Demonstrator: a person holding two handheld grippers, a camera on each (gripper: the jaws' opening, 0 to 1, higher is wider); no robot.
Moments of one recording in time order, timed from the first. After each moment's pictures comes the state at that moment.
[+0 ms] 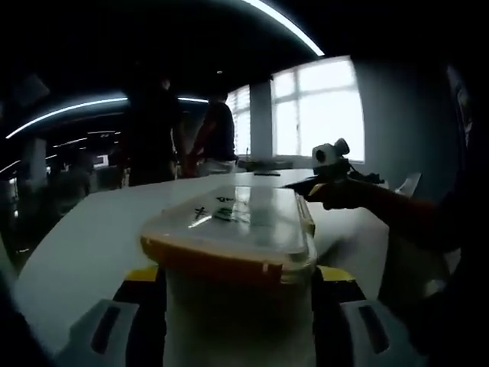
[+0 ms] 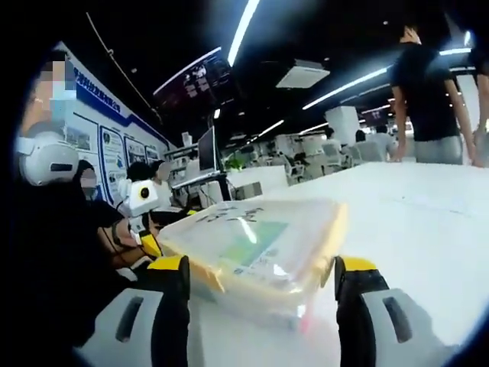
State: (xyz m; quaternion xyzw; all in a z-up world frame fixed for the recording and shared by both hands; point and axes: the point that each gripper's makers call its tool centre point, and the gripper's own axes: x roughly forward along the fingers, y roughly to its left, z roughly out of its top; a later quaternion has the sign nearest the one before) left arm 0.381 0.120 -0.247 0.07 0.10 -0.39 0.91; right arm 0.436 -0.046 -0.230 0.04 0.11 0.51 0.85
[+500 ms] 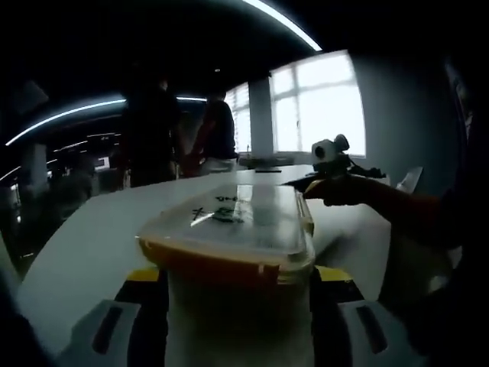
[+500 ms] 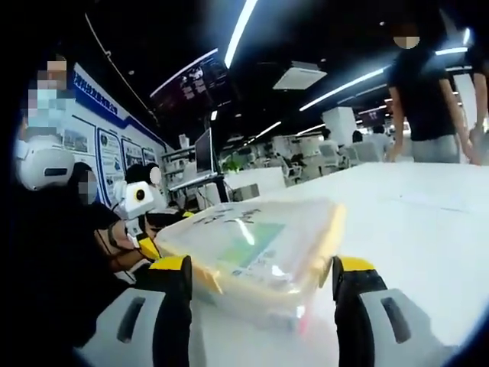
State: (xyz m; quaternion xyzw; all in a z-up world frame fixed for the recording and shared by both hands) left arm 0.379 0.119 -0.246 0.08 0.11 -0.39 0.91; right arm 0.428 -0.036 -0.230 0.05 0.12 0.50 0.86
